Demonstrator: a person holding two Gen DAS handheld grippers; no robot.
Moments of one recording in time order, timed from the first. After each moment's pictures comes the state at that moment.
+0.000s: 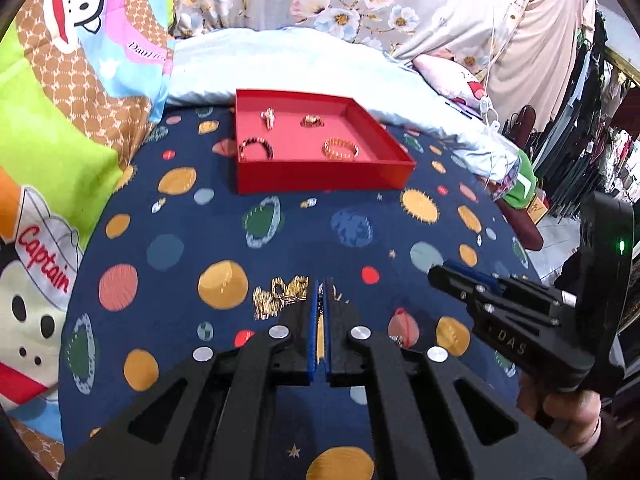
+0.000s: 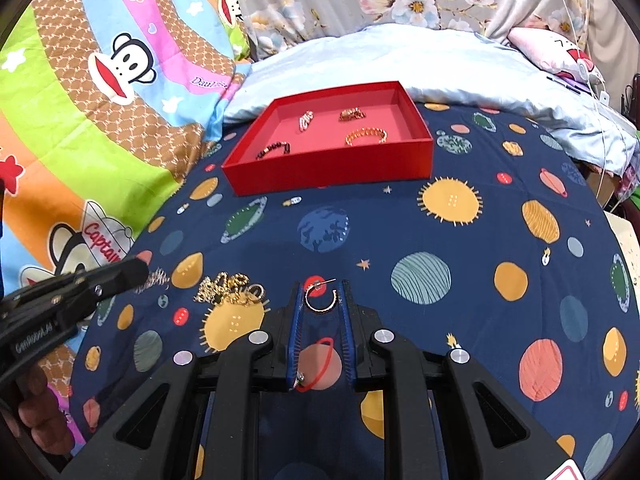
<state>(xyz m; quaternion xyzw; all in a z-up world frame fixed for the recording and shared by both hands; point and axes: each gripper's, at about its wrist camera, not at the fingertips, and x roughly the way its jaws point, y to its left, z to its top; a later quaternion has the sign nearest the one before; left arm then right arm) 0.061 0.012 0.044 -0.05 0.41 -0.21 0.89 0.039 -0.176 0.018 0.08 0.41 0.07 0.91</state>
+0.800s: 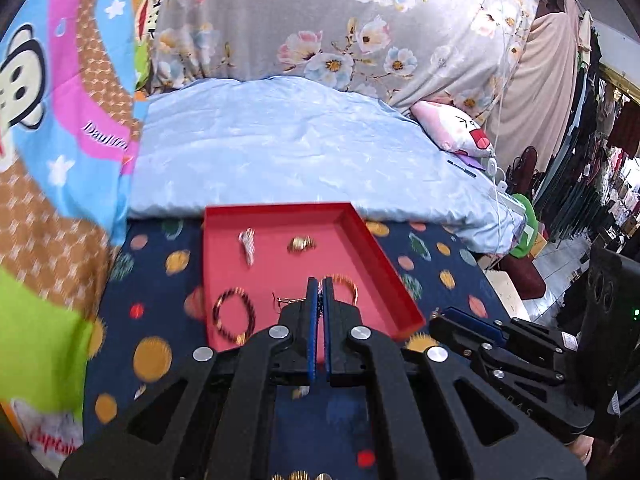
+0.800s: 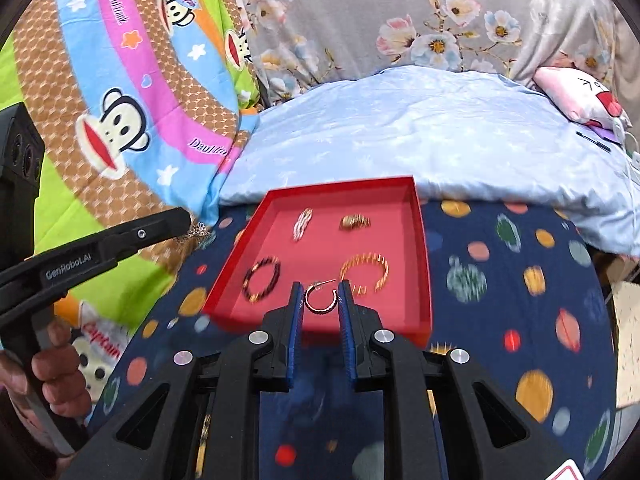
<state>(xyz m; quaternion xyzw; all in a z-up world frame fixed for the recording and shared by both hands) 0.229 -0.032 0.116 -0.05 0.35 -0.22 0.91 0.181 -0.215 0.083 0.08 0.36 0.11 0.92</state>
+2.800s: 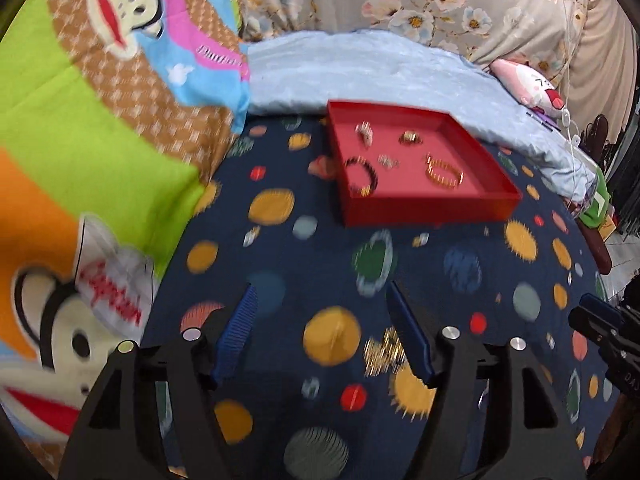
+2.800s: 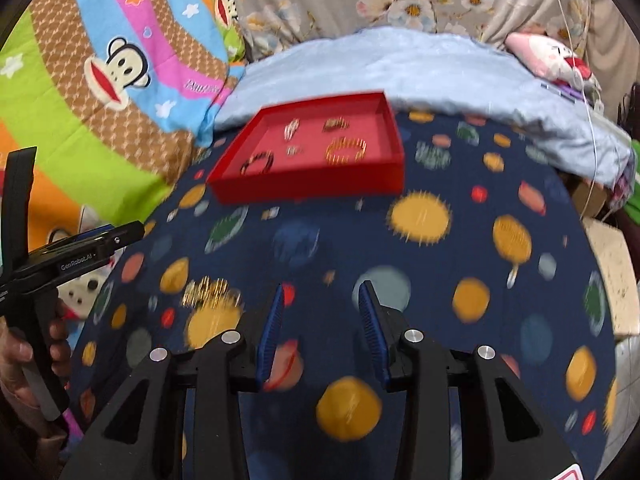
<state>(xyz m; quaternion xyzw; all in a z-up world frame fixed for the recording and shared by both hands) 0.108 0.048 0.033 -0.01 0.42 -0.07 0.90 0.036 -0.203 0.031 0.07 0.42 0.07 0.90</state>
